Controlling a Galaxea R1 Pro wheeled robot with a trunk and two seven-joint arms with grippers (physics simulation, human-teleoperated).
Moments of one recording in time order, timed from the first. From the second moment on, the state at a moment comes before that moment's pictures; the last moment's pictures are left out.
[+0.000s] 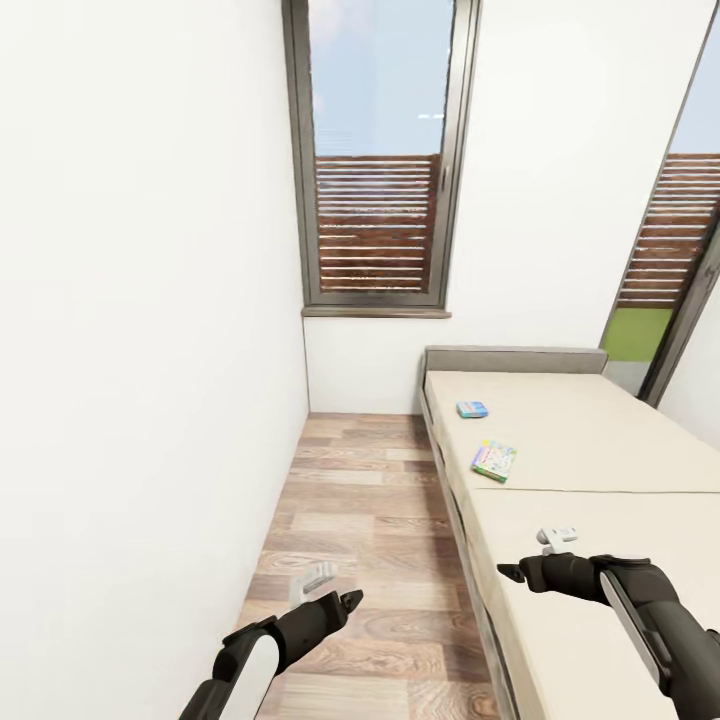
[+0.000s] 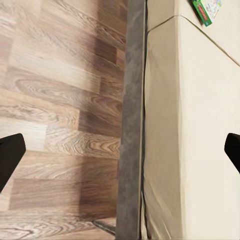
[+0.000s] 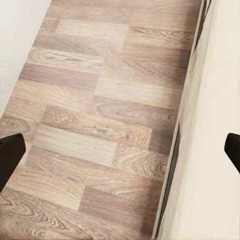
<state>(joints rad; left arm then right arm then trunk) -0.21 -0.14 -0.19 -1.17 0.64 0.57 0.07 -0.39 -0.31 -0.06 -1.13 -0.01 0.73 0.58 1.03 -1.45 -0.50</state>
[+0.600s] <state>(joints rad) -0.21 -0.14 -0.19 -1.17 0.64 0.57 0.07 -0.39 -0.31 -0.06 -1.13 -0.01 0.73 0.58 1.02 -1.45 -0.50</state>
